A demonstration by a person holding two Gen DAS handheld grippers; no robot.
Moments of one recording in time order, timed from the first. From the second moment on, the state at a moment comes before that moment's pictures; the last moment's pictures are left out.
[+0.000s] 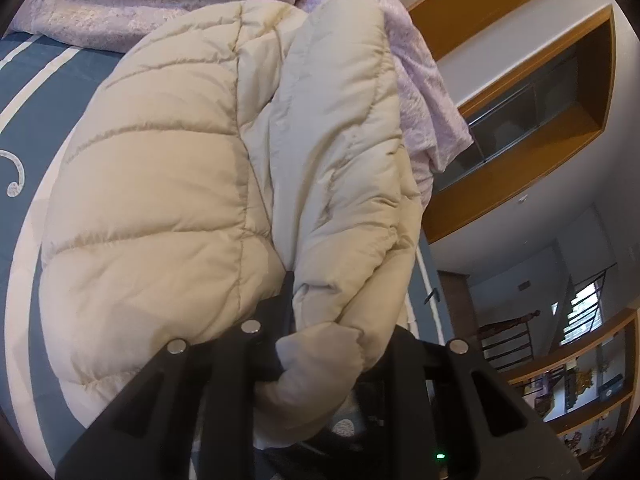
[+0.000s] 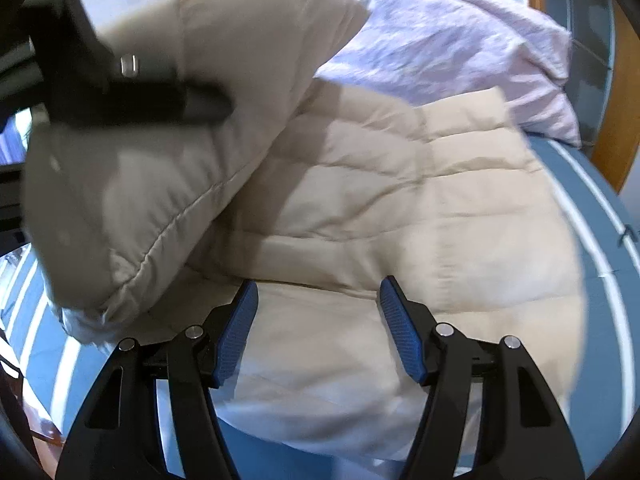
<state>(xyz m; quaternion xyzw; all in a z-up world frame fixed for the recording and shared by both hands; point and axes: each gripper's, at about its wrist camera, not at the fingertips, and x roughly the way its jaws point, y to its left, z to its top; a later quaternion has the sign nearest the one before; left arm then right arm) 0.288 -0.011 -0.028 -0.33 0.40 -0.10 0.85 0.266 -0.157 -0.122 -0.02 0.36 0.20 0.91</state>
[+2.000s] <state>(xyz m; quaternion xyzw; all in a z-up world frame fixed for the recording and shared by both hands) 0.259 -0.036 -0.039 -0.12 0.44 0.06 0.89 0.279 -0.248 -0.143 0.04 0.40 0.14 0.90</state>
